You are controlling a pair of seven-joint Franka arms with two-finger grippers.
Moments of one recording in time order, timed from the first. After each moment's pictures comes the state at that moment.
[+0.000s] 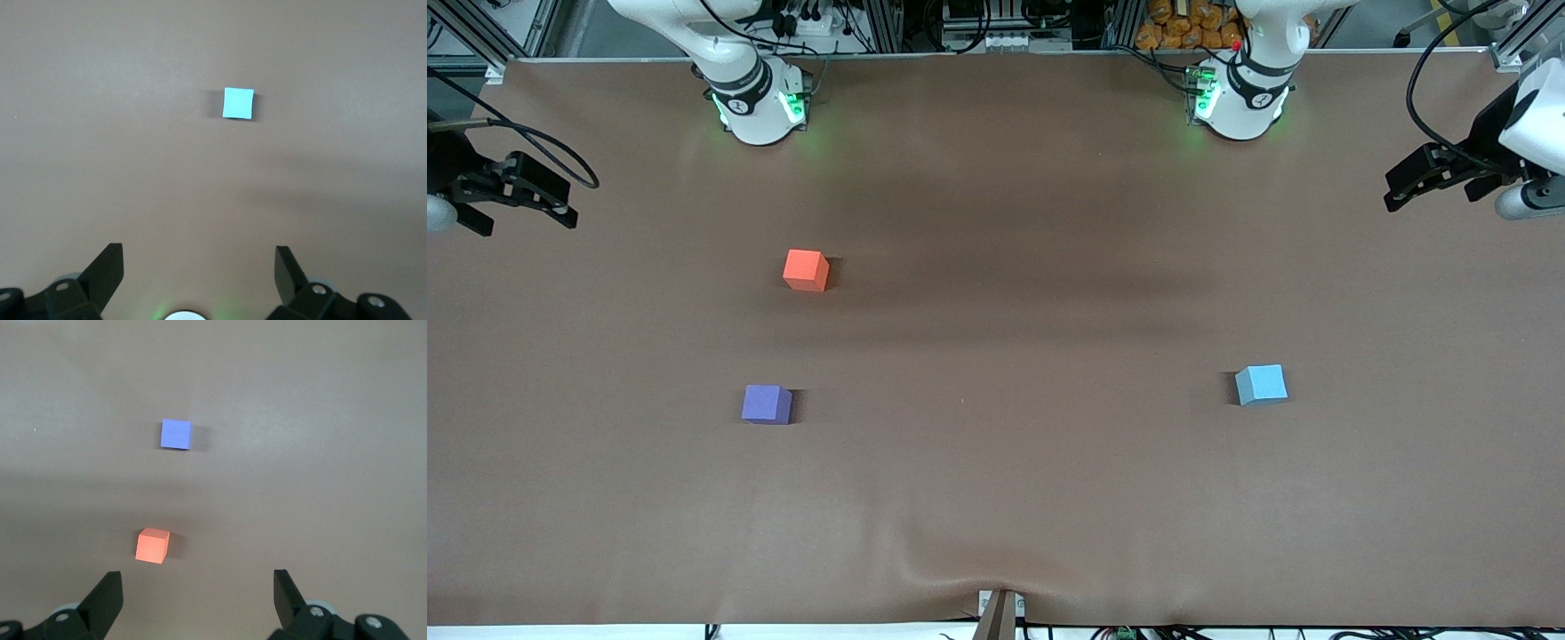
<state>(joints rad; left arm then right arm) 0.20 -0.10 -0.27 -1.66 0.00 1.54 -0.19 0.02 -0.02 0.00 -1.51 0.01 1.50 -0.07</state>
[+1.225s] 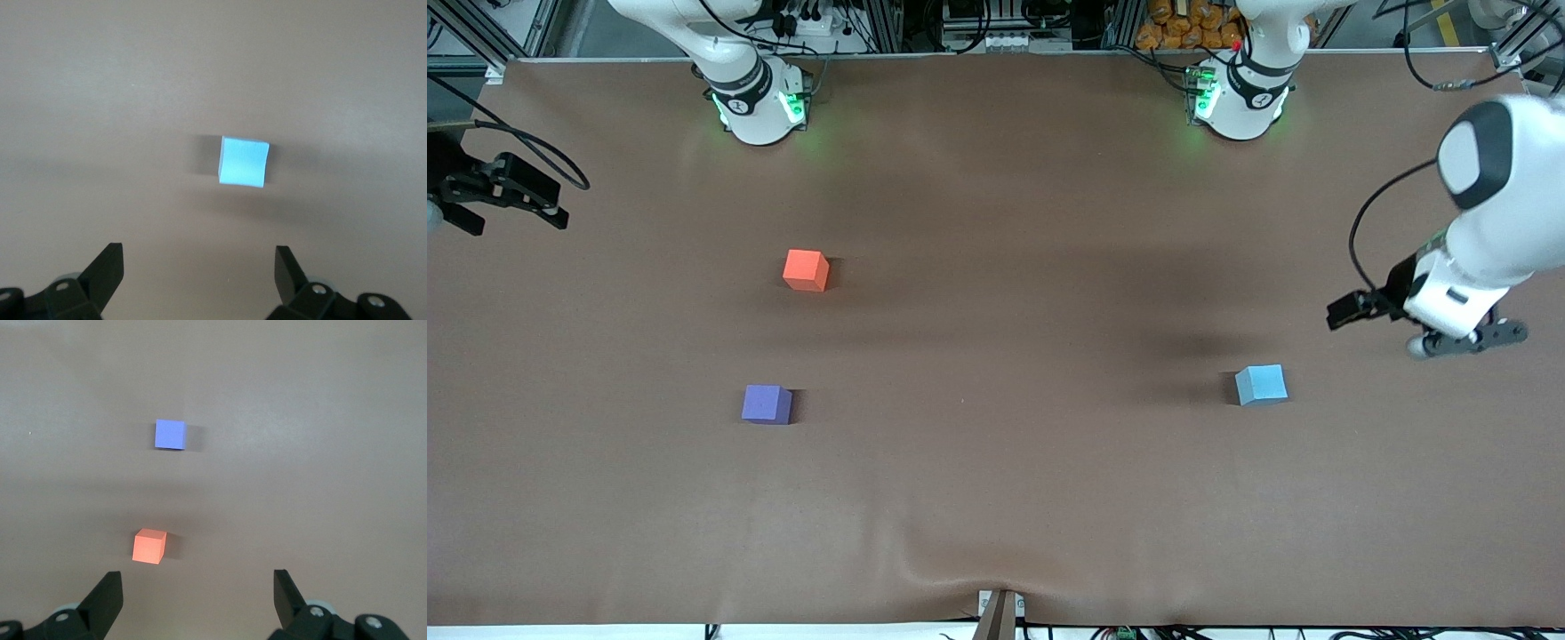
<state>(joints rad) 0.23 0.16 -0.26 -1.91 0.00 2.08 -0.19 0.01 -0.02 -0.01 -1.51 0.01 1.50 -0.07</state>
